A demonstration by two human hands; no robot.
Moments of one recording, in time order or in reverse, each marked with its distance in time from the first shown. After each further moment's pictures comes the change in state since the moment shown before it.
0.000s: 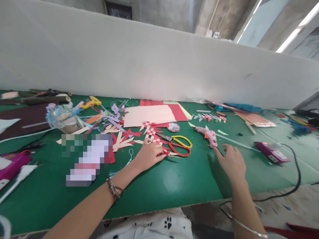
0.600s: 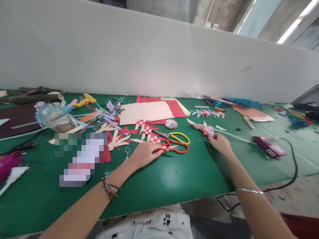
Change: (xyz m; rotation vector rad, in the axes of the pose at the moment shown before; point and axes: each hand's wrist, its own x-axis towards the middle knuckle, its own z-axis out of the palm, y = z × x) left_hand 0.000 -0.009 0.007 -0.138 -0.016 -0.056; right_hand 0.063 0.005 0.032 -0.061 -0.337 0.021
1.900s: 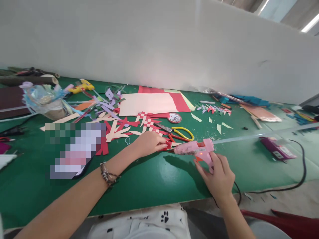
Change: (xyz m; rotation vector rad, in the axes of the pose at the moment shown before) left_hand 0.020 -0.002 -0.009 0.144 -0.165 0.122; right_hand -0.142 -0.044 0.014 -0.020 0.857 -0.690
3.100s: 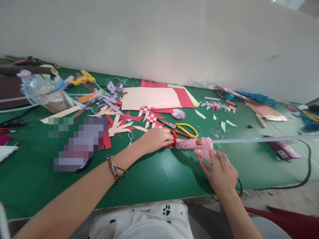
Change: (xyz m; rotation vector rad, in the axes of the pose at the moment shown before) left_hand 0.008 0.000 0.011 0.020 0.012 0.075; right_hand -0.002 -0.001 -0.001 -0.217 -0.081 -0.165
